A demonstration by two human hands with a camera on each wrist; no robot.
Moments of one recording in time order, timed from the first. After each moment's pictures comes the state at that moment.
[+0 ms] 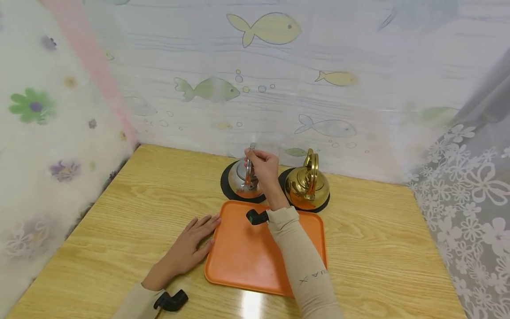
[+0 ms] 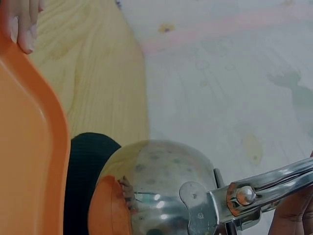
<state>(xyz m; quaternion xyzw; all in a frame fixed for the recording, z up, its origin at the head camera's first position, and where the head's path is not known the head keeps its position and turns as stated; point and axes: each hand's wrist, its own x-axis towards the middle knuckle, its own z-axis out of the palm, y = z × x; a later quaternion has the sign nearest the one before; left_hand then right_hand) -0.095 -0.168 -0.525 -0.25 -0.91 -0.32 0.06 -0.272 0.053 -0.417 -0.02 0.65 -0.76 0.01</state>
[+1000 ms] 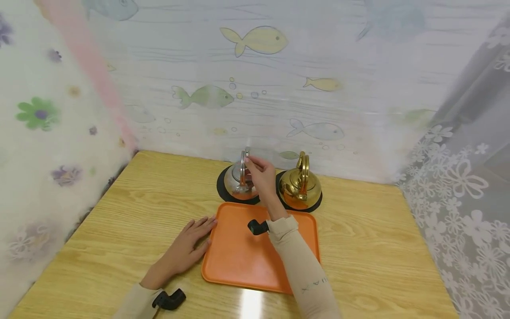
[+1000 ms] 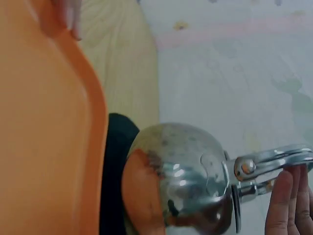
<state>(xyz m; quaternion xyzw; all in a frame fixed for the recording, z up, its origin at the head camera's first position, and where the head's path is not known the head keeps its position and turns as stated) -0.095 -0.164 -0.525 -0.25 -0.91 -0.32 0.08 -0.246 0.069 -0.418 -0.02 0.68 -0.74 0.00</state>
